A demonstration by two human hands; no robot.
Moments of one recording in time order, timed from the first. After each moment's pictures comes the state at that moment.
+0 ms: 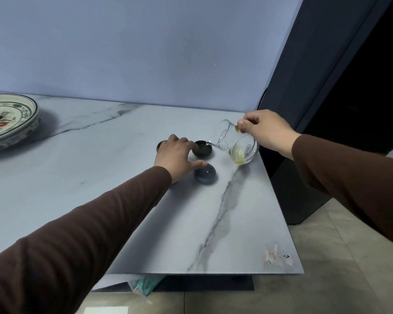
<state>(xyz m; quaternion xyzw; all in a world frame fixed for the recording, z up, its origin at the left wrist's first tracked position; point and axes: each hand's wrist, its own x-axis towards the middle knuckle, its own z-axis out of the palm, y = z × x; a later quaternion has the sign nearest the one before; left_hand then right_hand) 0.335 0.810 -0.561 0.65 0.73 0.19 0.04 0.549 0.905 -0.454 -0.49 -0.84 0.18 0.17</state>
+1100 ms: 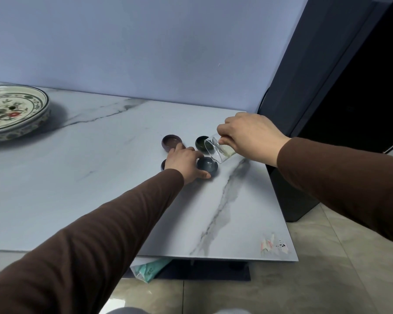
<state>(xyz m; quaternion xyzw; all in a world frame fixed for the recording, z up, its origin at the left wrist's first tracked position) 0.351 0.798 -0.578 0.65 0.75 0.12 0.09 0.525 0.848 -0.447 -0.23 -0.96 -0.16 0.06</state>
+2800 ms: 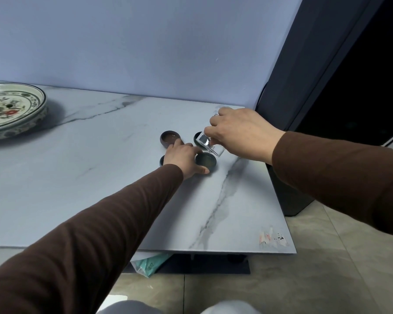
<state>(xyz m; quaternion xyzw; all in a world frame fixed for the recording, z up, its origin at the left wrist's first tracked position) 0.353 0.797 -0.578 0.65 0.75 0.11 0.08 0.513 0.826 -0.438 -0.15 -0.96 -0.25 0.02</state>
